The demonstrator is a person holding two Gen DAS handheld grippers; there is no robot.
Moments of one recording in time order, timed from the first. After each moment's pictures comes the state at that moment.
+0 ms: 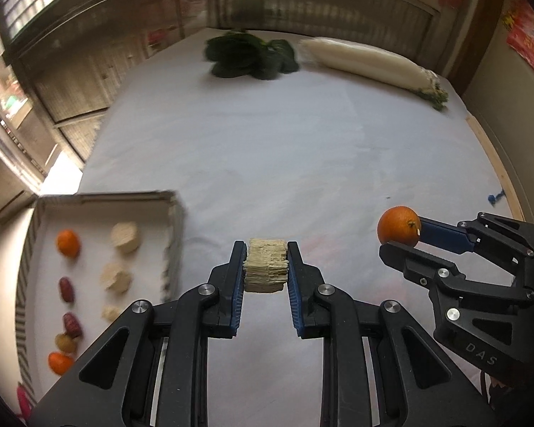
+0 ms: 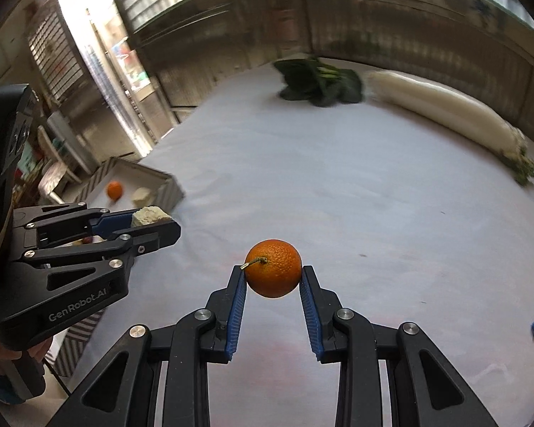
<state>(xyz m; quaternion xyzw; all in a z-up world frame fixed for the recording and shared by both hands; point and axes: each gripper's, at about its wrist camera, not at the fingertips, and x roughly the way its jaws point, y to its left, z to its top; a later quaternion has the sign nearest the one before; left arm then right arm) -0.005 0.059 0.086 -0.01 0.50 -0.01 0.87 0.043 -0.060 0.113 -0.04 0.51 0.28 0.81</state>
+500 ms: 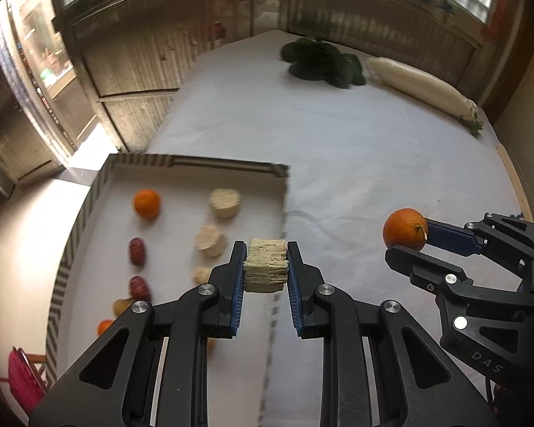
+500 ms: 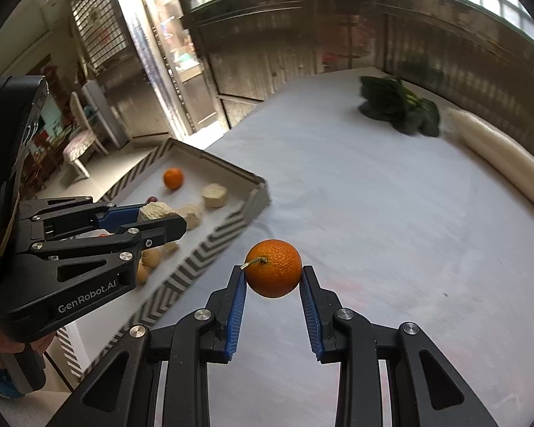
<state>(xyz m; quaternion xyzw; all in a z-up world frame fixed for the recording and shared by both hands) -0.049 0.139 0.094 -0.04 0.49 0.06 0.87 0.021 0.023 0.126 -0.08 0.49 0.35 0.79</state>
